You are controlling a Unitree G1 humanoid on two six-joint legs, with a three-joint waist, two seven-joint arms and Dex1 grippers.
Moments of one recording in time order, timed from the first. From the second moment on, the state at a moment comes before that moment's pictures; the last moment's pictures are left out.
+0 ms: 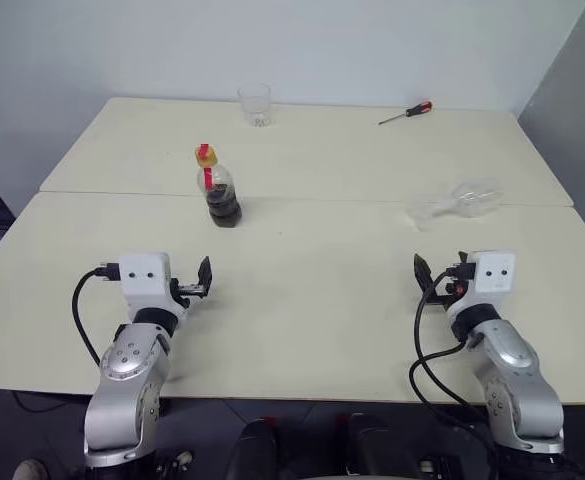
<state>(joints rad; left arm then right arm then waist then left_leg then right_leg) -0.05 0.28 0.24 -0.38 -0.18 0.51 -0.11 -0.01 -0.24 -0.14 -0.47 0.27 0.50 0.25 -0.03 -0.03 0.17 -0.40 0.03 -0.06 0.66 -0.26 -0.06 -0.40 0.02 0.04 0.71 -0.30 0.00</state>
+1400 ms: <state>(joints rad) -0.85 0.34 0.13 0.94 -0.05 -0.16 -0.23 -0.48 -0.30 0.04 -0.30 0.57 0.52 0.67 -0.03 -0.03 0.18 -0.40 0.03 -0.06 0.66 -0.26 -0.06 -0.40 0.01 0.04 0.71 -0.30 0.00</state>
